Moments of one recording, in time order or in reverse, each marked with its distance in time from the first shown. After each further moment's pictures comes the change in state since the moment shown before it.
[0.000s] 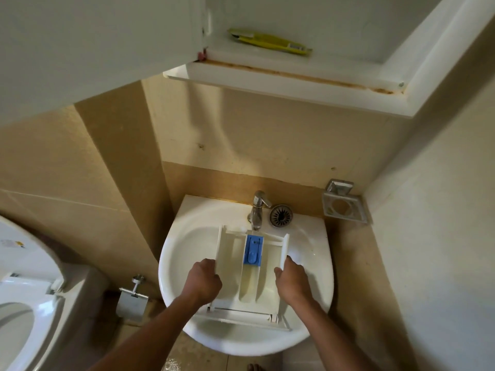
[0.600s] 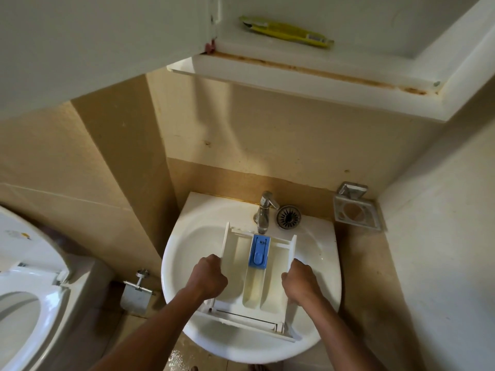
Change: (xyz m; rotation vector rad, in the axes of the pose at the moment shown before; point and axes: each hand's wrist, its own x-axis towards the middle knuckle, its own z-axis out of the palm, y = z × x) left_hand 0.020 0.011 -0.007 0.097 -0.063 -0.076; right_hand 0.019 -0.008 -0.012 -0.154 -0.121 0.048
